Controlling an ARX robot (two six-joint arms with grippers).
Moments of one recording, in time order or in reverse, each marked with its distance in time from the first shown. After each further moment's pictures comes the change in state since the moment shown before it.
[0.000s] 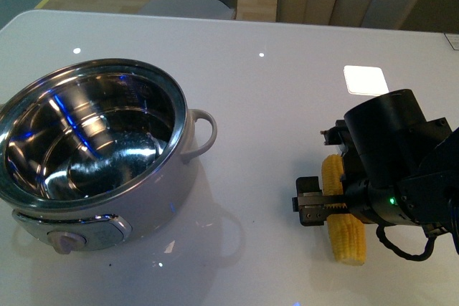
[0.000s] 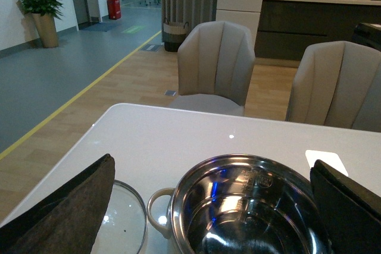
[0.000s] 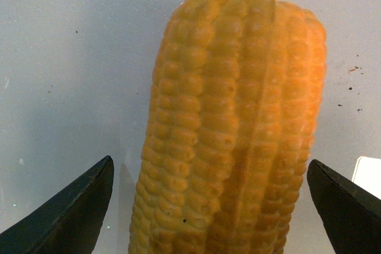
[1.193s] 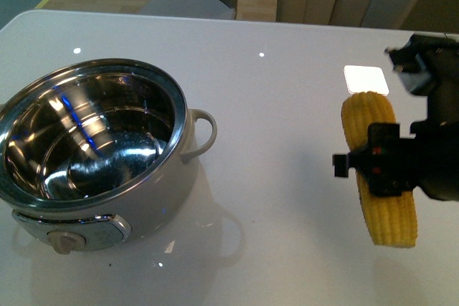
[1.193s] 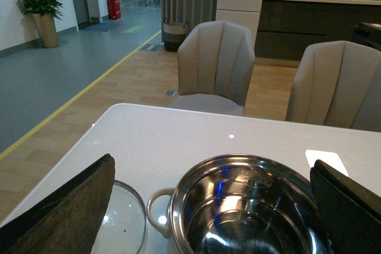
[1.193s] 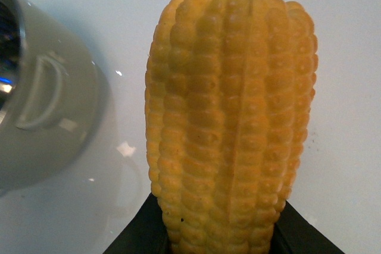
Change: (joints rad) left arm 0.000 0.000 0.000 0.000 0.000 0.000; right arm 0.018 -0.784 -0.282 -0.110 -0.163 0.048
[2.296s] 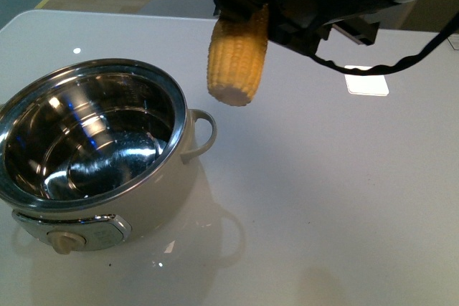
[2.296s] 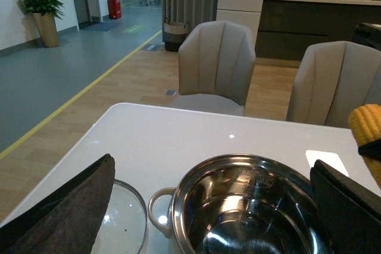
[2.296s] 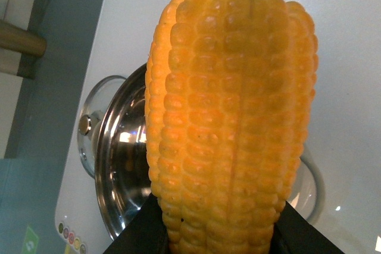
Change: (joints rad) left arm 0.000 0.000 0.000 0.000 0.000 0.000; right arm 0.277 0.363 0.554 -0.072 -0.070 0.443
